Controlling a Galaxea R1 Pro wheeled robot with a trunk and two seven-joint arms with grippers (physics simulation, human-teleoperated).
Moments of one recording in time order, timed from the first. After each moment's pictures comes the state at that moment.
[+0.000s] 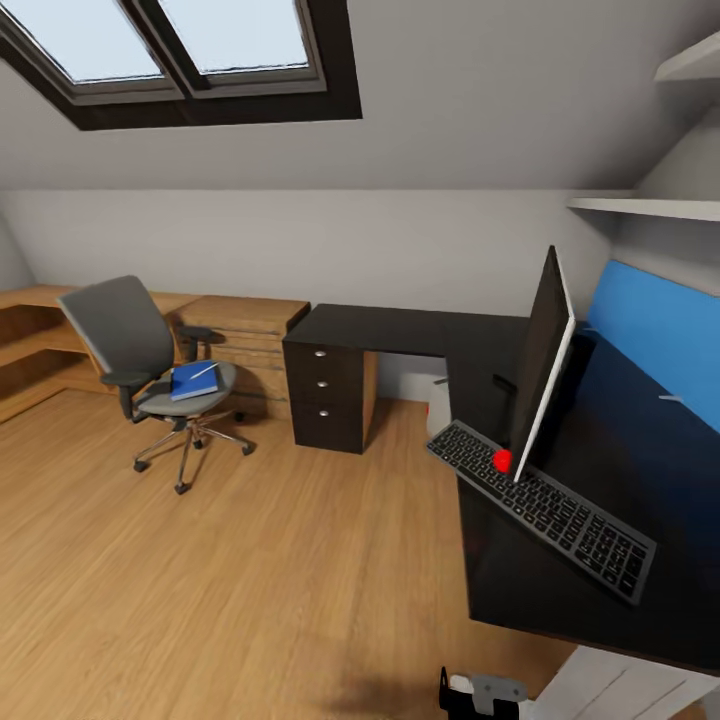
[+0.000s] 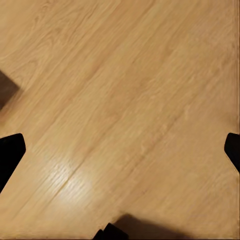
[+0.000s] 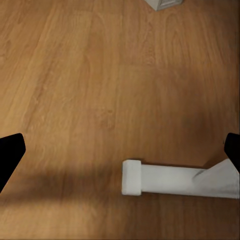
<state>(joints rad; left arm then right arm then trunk) -0.26 -0.08 -0.24 -0.20 0.48 -0.39 0.46 -0.42 0.12 0.24 0.01 -0.18 -0.67 -0.29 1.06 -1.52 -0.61</state>
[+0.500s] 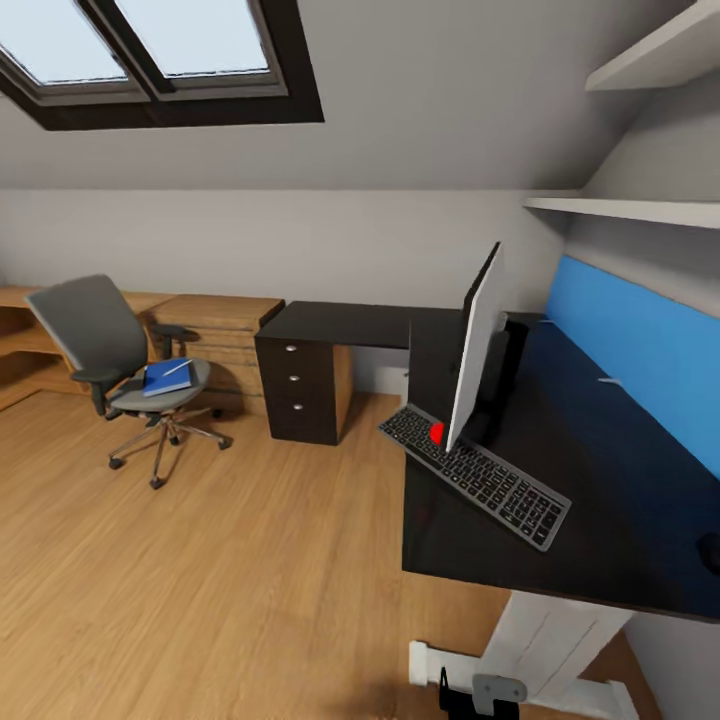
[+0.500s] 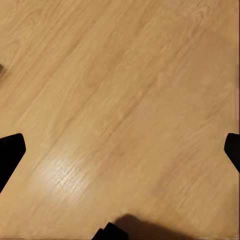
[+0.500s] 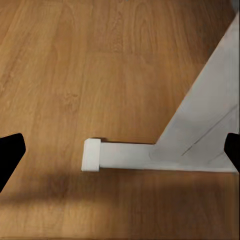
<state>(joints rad) -0.26 -0.08 -0.24 -0.20 0.48 -0.38 0.46 -0.42 0.12 0.24 0.01 -0.18 -0.67 -0.28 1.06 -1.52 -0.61</state>
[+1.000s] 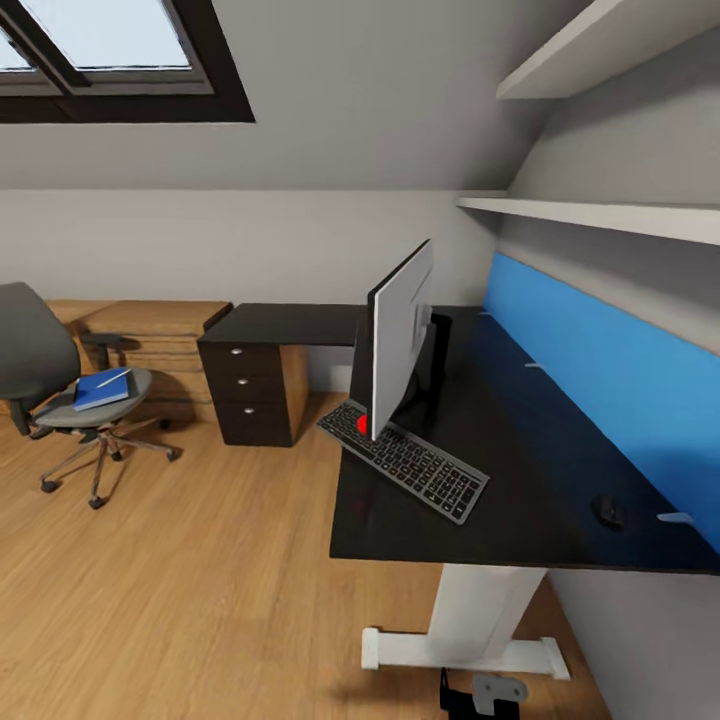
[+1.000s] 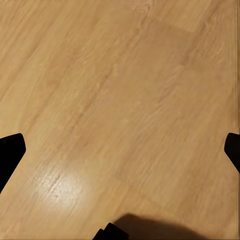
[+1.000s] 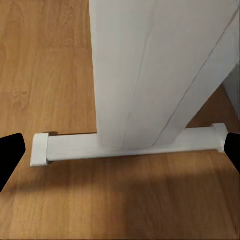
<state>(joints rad) -0.26 -0.08 -0.24 -0.20 0.48 -0.39 0.46 -0.42 0.12 0.24 0.01 -0.17 -0.67 -0.28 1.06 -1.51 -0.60</state>
